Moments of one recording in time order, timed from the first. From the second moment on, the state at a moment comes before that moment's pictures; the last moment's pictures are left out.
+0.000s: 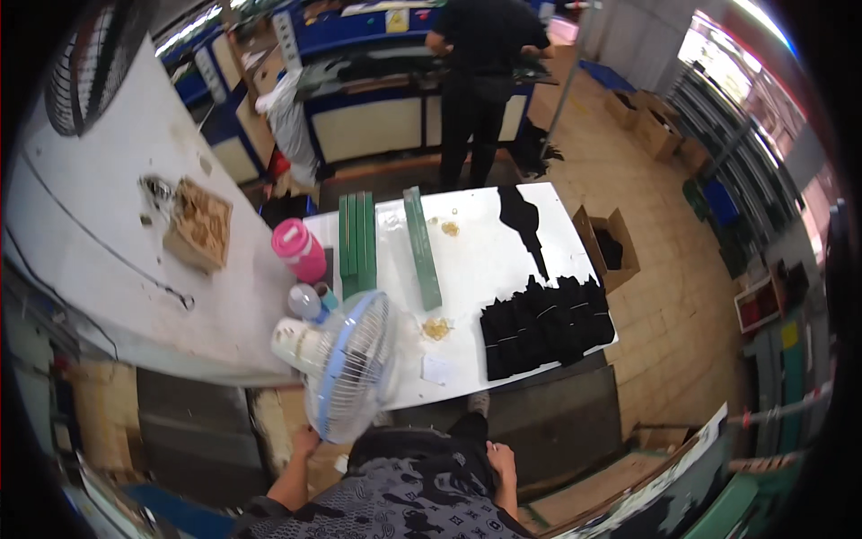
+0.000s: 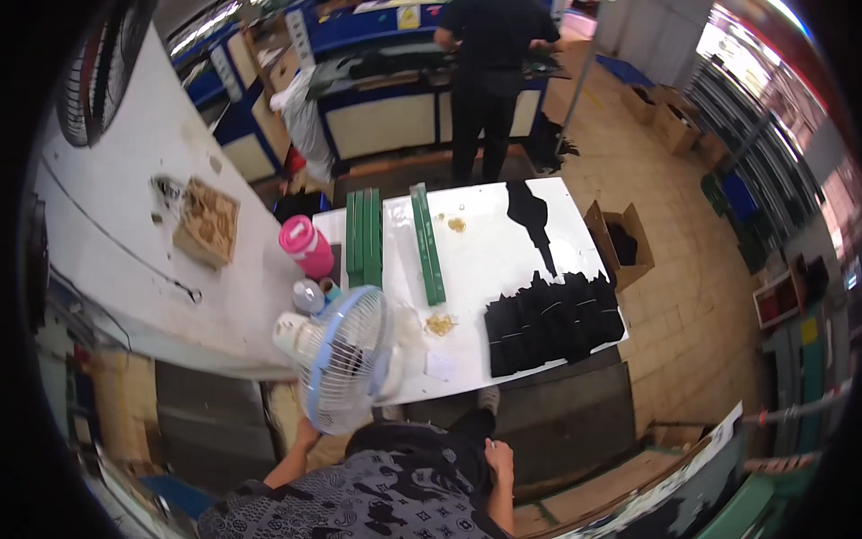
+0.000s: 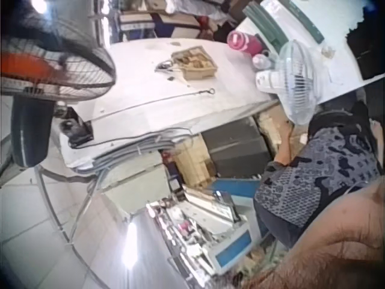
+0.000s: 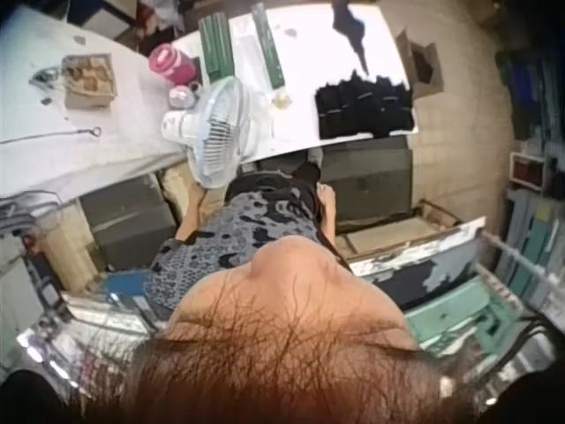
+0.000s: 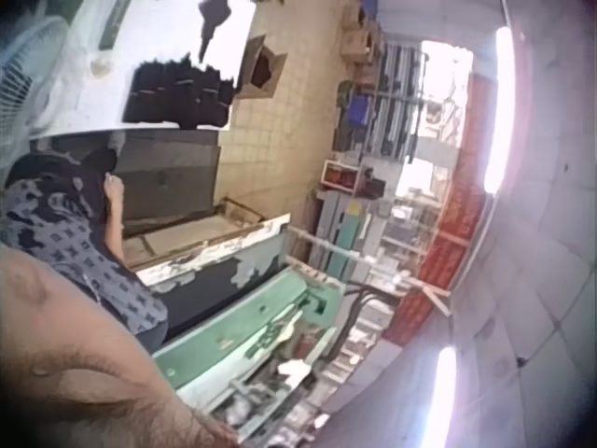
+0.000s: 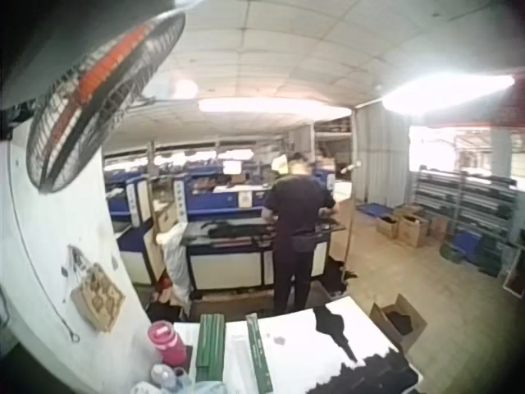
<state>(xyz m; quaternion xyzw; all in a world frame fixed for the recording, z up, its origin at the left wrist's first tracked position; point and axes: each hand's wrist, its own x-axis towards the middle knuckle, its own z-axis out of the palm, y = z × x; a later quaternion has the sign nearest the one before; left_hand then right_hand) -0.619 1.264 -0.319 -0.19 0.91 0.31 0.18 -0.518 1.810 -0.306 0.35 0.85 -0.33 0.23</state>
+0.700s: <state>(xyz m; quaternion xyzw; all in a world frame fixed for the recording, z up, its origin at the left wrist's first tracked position) -0.427 1.523 -0.215 -0.60 0.72 0.30 -0.19 -0.702 1.955 -0.331 -0.14 0.77 -0.26 0.57</state>
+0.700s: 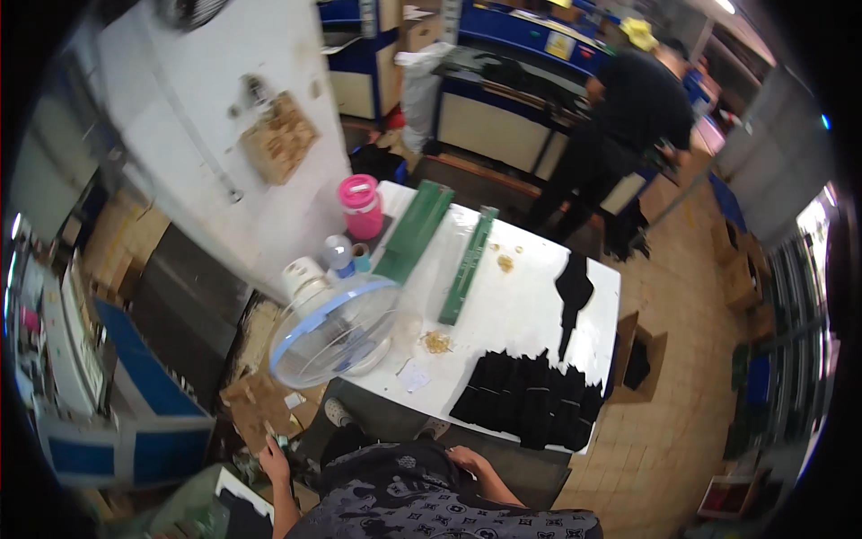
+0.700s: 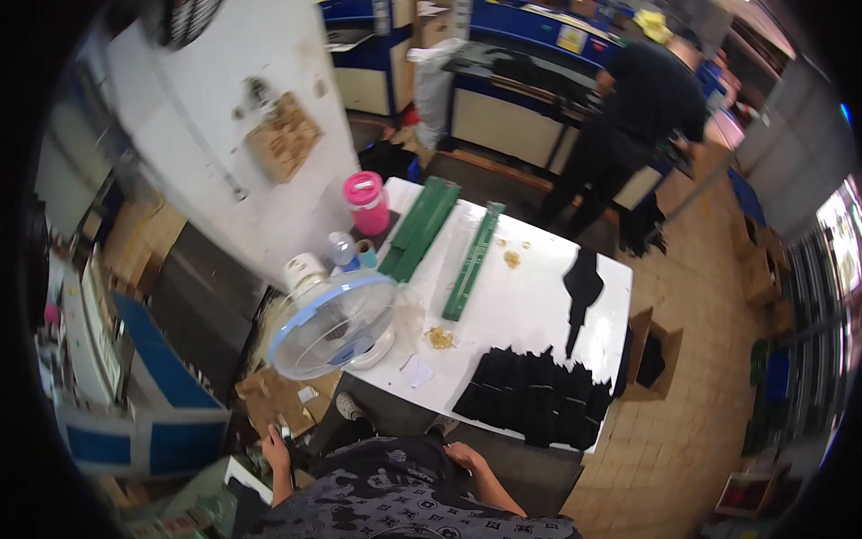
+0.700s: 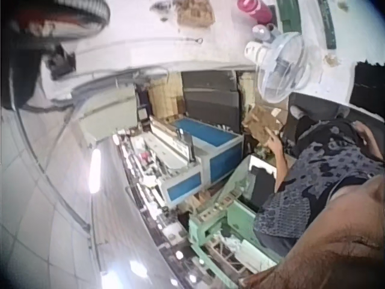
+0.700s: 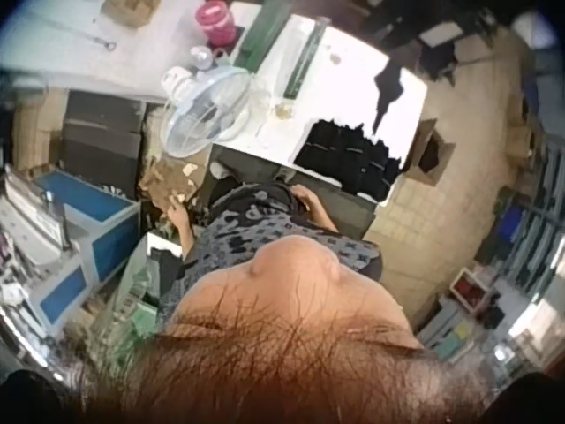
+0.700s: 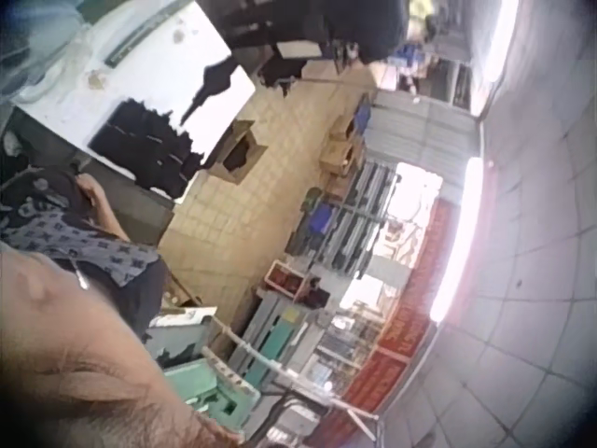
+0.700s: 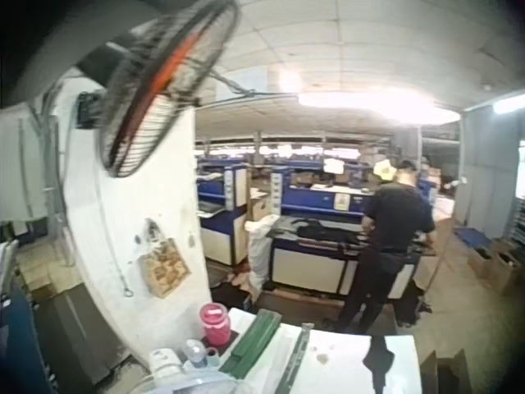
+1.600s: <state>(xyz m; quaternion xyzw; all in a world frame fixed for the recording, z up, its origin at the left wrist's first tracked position) -0.282 1.147 -0.156 -0.50 0.47 0.45 -0.57 -0.582 1.539 -0.307 -0.24 0.85 -0.12 0.45</state>
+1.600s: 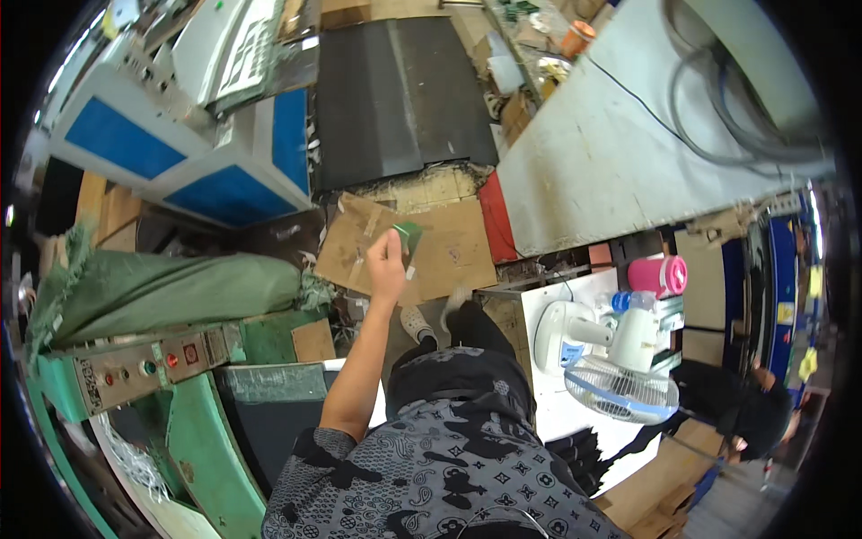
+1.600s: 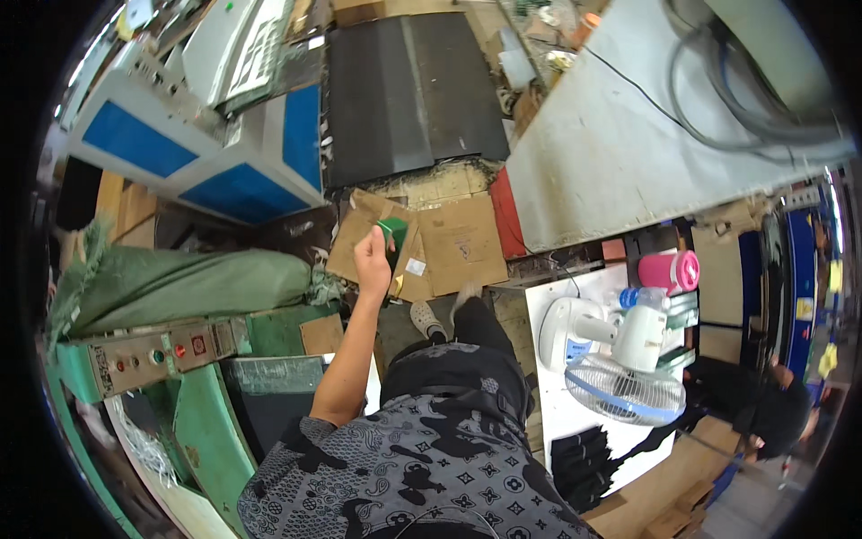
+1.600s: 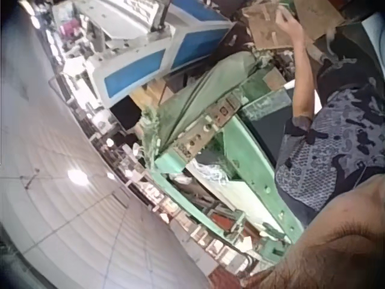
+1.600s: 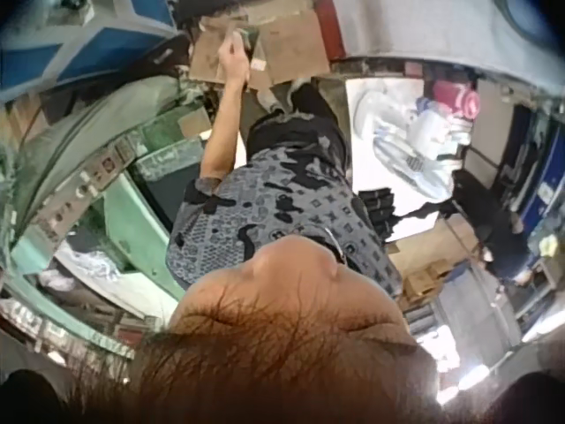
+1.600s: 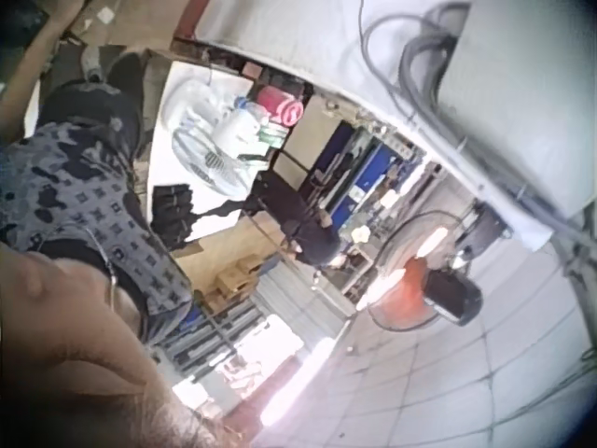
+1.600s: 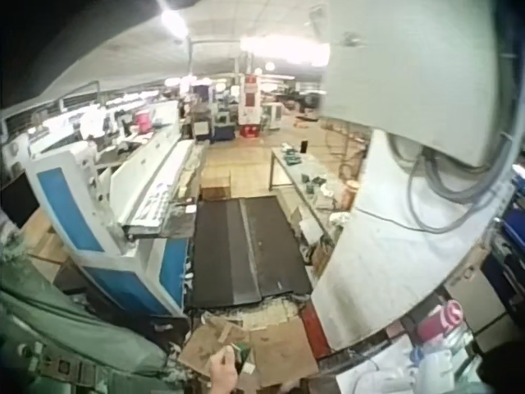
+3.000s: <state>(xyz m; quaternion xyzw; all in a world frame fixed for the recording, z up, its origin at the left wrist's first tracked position) -0.159 0.476 -0.134 -0.57 0.33 0.34 -0.67 -0.352 0.297 -0.141 -0.78 0.37 -0.36 0.36</state>
